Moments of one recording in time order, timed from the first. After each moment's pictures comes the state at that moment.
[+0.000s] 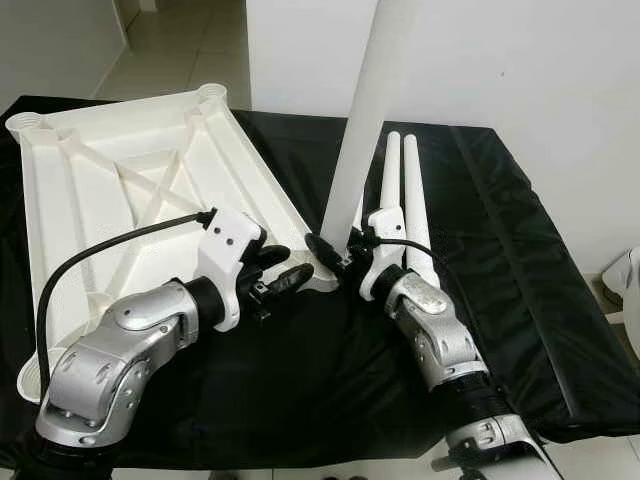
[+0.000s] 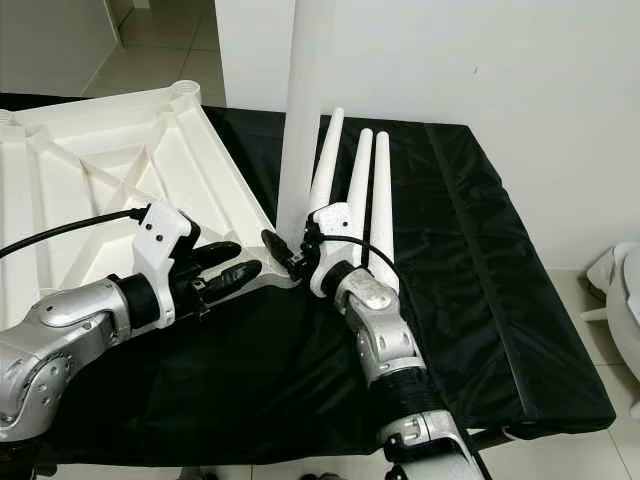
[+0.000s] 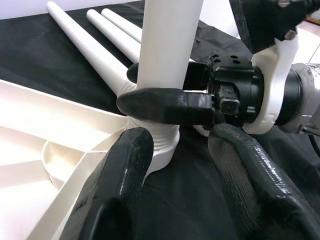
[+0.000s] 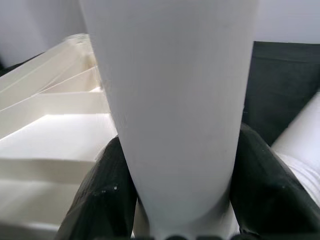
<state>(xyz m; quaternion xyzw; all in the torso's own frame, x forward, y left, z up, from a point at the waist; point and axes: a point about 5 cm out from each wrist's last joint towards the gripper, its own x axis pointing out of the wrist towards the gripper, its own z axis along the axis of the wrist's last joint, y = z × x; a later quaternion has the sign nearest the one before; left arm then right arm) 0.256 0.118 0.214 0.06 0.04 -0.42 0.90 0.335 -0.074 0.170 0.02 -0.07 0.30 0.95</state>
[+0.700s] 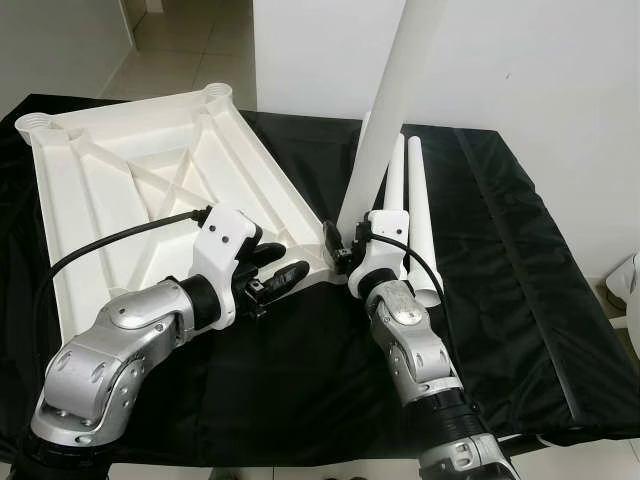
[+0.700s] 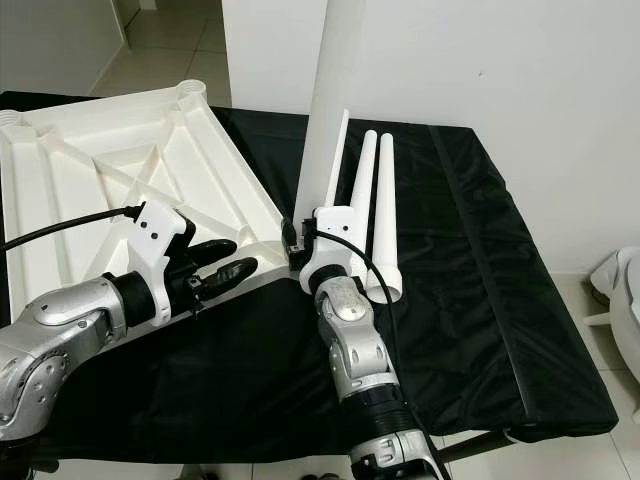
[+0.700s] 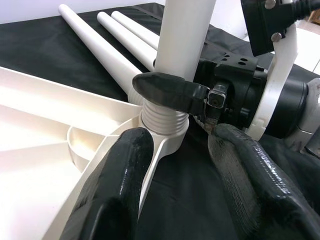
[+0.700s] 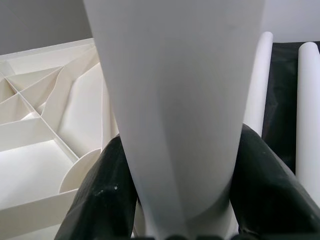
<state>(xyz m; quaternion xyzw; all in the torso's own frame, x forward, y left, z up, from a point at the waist) 0.257 0.122 0.217 0.06 0.04 -0.42 0.91 0.328 -0.065 0.170 0.05 -0.07 0.13 0.99</state>
